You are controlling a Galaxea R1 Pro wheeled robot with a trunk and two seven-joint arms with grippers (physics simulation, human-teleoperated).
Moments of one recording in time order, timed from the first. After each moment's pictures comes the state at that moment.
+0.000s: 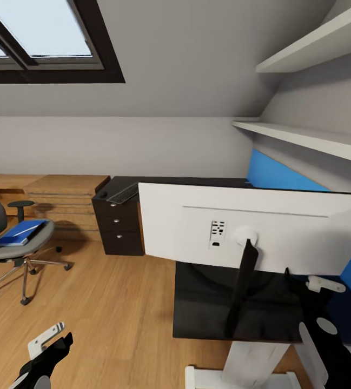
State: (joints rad) left arm -0.05 0.09 0.15 -1.26 0.54 0.26 0.40; right arm -0.33 -0.18 -0.19 -1.12 -0.14 -0.07 -0.23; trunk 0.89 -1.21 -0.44
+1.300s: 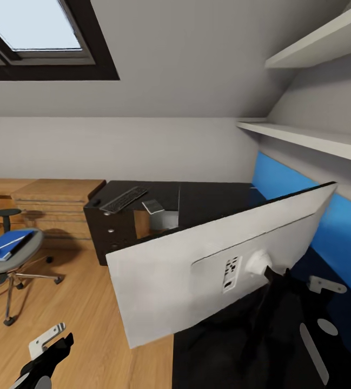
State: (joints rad) left arm -0.05 0.09 0.15 -1.26 0.54 0.26 0.40; right arm -0.33 -0.19 -0.19 -1.10 -0.14 -0.09 -0.23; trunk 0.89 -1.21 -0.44
